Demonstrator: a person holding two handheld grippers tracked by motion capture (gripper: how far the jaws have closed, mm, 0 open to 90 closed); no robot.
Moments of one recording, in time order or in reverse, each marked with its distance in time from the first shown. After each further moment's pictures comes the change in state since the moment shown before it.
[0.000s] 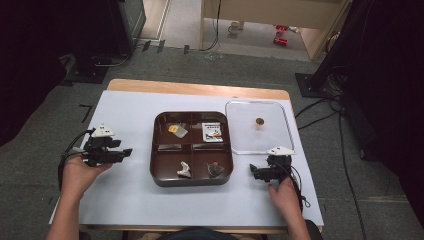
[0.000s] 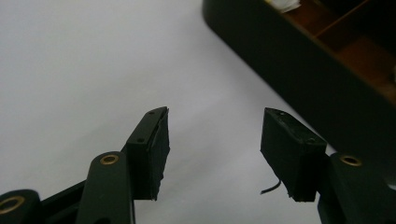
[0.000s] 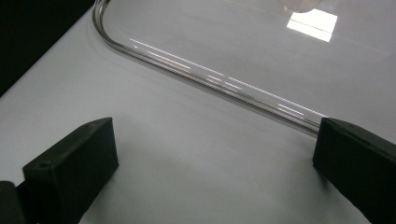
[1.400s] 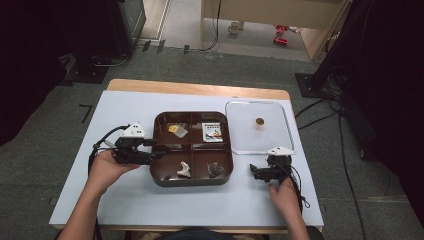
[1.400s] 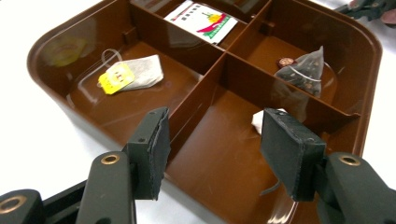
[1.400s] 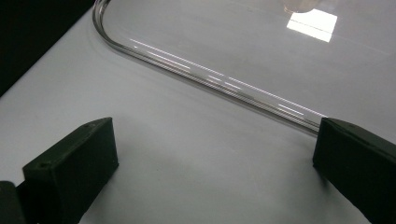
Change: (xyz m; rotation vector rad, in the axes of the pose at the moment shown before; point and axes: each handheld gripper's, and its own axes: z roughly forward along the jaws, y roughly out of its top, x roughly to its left) left arm -0.067 0.046 0.021 -0.065 -0.257 0.206; right arm 0.000 0.000 0.000 0.000 0.000 0.000
